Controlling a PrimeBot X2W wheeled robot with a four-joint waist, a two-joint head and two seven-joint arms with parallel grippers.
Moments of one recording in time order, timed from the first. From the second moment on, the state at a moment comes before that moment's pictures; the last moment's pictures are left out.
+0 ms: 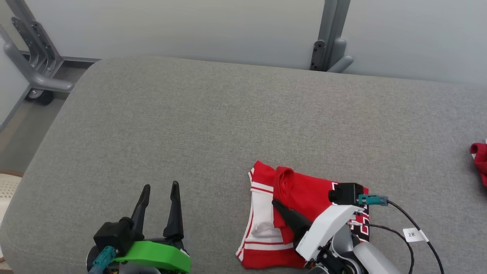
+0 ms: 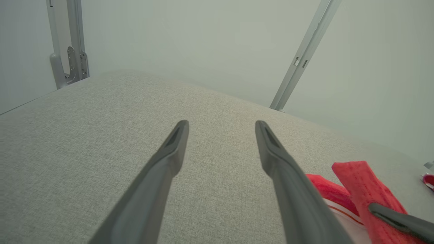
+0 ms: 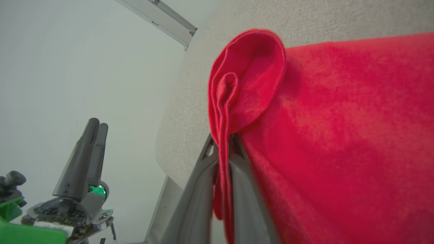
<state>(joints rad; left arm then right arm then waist) -0.03 0.09 -0.27 0.18 -0.45 0.03 -0.26 -0.19 -0.05 0.44 0.29 0.98 0.13 0.18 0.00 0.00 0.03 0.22</state>
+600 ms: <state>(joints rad) -0.02 0.07 -0.27 0.19 -0.44 0.03 -0.26 -0.32 -0.05 0.58 0.46 1.03 0.13 -0.06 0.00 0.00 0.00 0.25</state>
